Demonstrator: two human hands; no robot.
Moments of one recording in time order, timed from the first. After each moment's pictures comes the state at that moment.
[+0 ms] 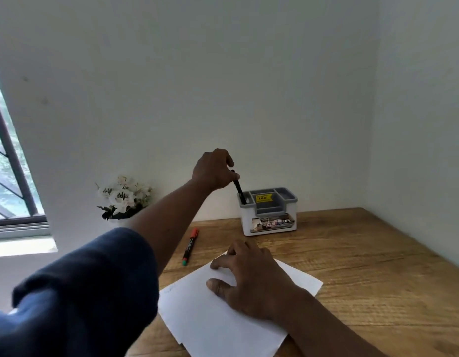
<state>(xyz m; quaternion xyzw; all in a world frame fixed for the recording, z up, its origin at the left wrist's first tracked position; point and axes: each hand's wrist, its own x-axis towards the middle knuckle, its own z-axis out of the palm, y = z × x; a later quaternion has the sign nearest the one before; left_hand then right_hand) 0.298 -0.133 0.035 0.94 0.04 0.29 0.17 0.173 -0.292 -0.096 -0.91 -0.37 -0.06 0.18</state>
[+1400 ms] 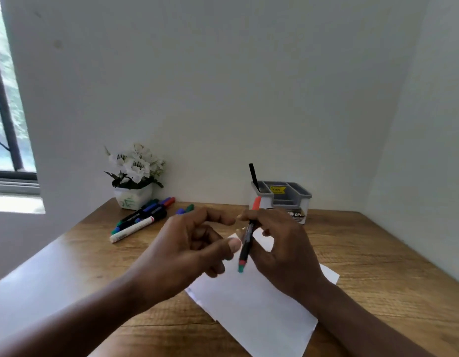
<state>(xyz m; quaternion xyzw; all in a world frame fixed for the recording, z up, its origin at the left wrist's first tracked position) 0.059 -0.097 -0.057 0.78 -0.12 0.13 0.60 0.160 -0.286 -0.089 -0.79 -0.39 -0.33 0.35</state>
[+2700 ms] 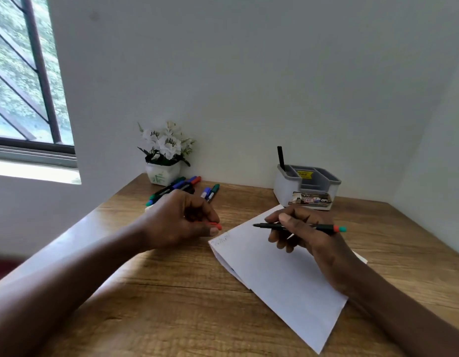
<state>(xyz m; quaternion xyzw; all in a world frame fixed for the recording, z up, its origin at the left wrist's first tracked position) 0.083 -0.009 -0.078 0.91 -0.09 0.12 0.39 0.139 -0.294 -0.081 -0.72 -0.33 0.04 0.60</state>
